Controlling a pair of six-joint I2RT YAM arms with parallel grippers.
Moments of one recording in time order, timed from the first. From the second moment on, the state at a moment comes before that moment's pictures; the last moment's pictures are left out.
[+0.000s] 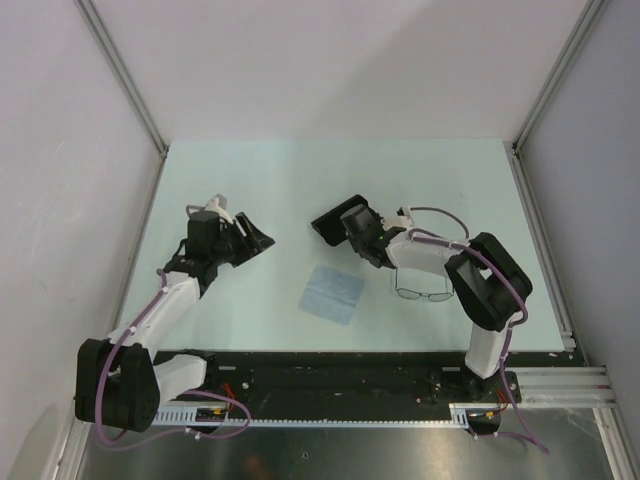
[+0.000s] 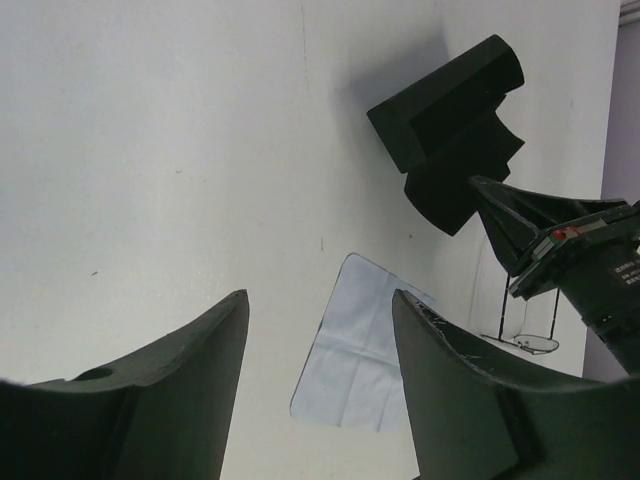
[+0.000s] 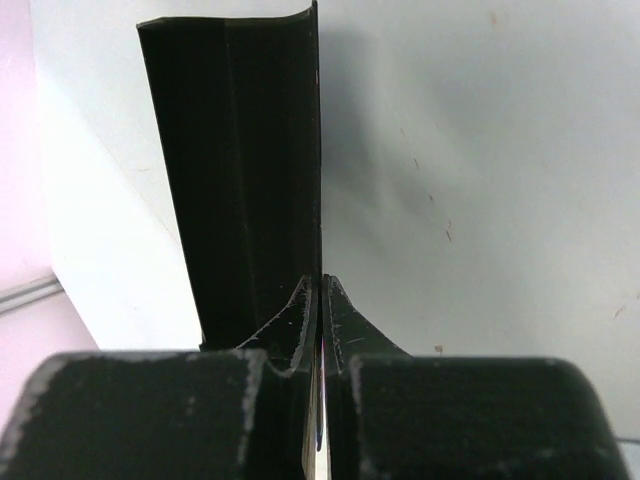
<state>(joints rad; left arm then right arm) -0.17 1.12 0.65 -0.15 0.27 -0.68 0.71 1.83 1.11 -0.14 0.51 1.62</state>
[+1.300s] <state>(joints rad) -0.17 1.07 0.63 -0.16 0.27 -0.67 0.50 1.58 1.11 -0.21 0.19 1.10</state>
